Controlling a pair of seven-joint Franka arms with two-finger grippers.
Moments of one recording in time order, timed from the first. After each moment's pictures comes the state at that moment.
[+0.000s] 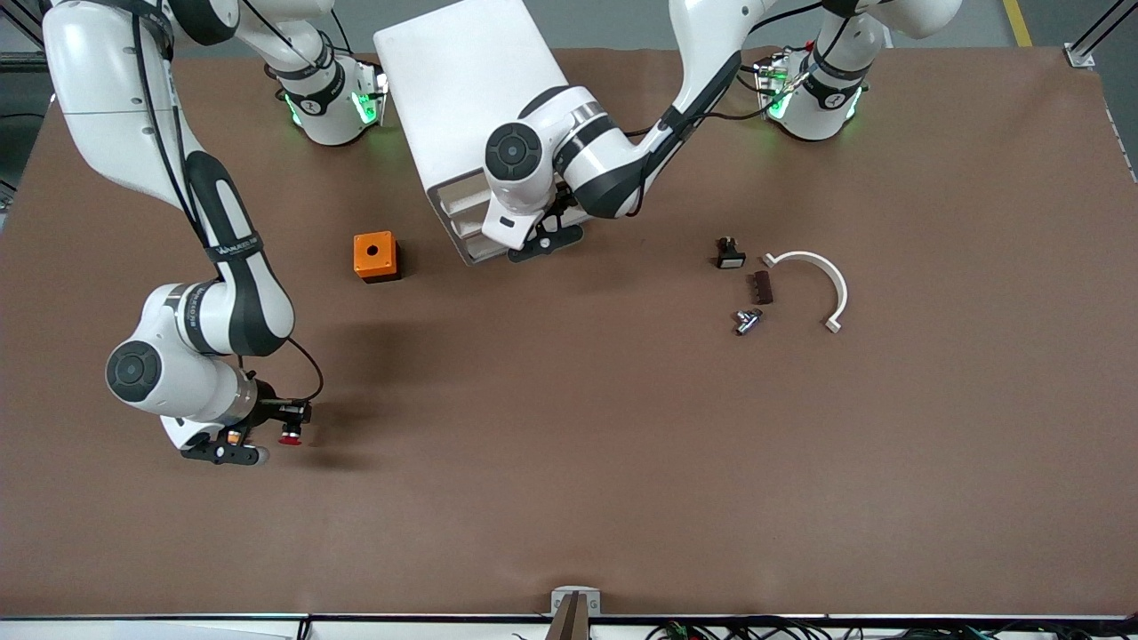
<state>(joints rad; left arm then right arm) -0.85 0.67 -0.19 -1.43 -0.15 1.93 -1.26 0.05 0.67 -0.02 -1.65 0.09 2.29 0.09</state>
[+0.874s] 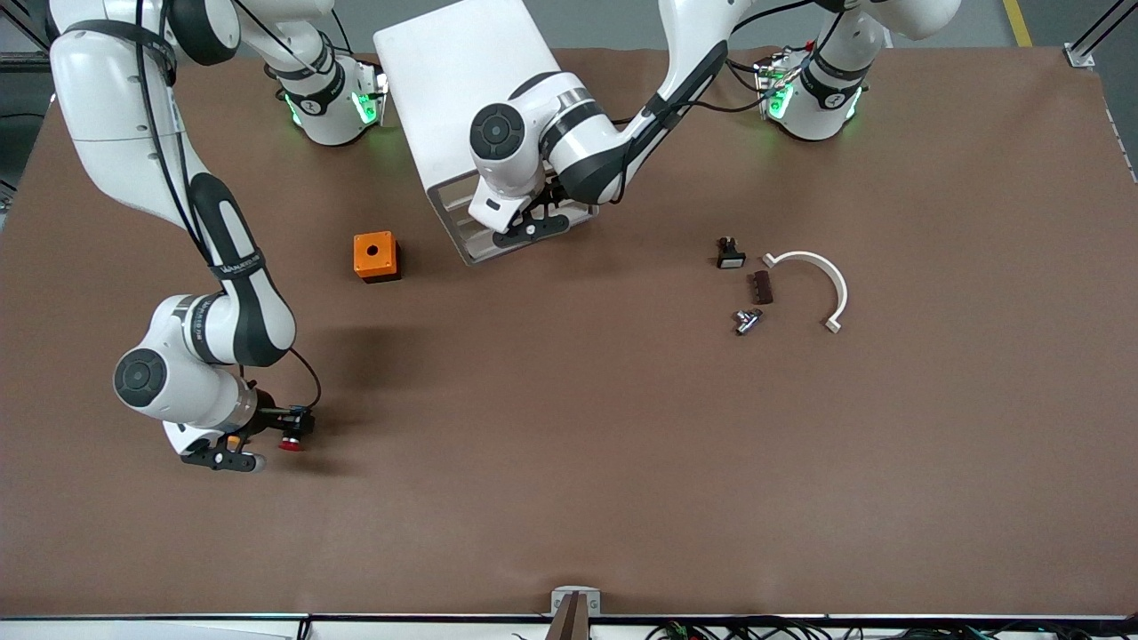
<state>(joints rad) -0.89 0.67 -0.18 -1.43 -0.12 1.93 -1.18 0.03 0.71 -0.02 -1.63 0.09 2.37 0.09</state>
